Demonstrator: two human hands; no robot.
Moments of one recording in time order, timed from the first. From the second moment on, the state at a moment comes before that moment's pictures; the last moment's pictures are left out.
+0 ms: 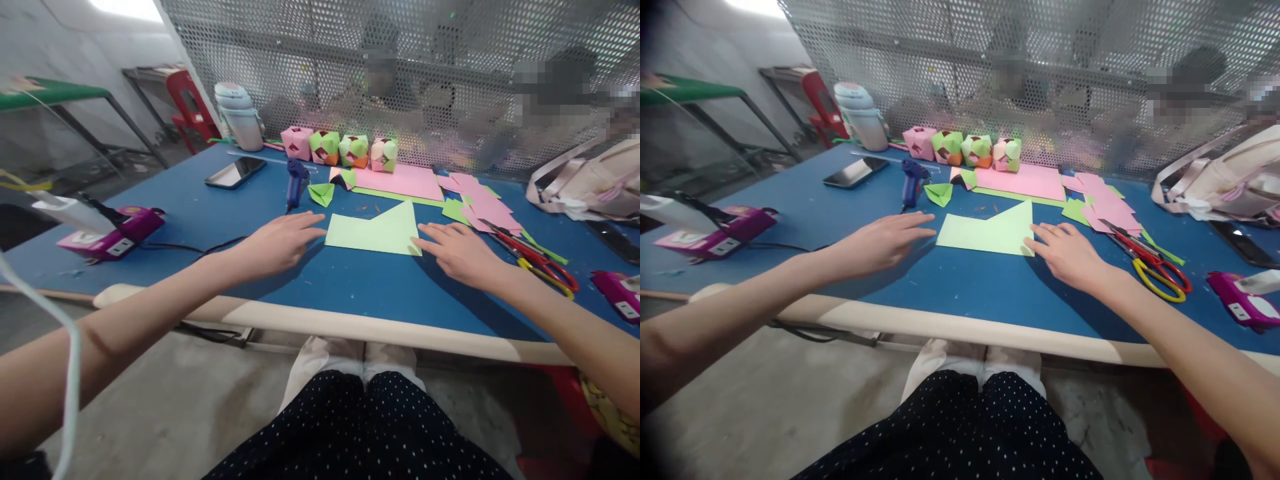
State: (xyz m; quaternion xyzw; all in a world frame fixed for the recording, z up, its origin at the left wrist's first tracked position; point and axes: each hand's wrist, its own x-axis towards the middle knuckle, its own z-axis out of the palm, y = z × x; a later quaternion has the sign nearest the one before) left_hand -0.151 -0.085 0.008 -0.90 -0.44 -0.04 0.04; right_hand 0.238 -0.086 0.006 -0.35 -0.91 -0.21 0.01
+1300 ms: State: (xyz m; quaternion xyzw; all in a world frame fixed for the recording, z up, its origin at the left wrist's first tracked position) left_hand -0.092 -0.041 0.015 -0.89 -0.45 -0.11 0.03; right_hand 0.303 -0.111 -0.025 -0.50 -0.84 -0.16 0.14
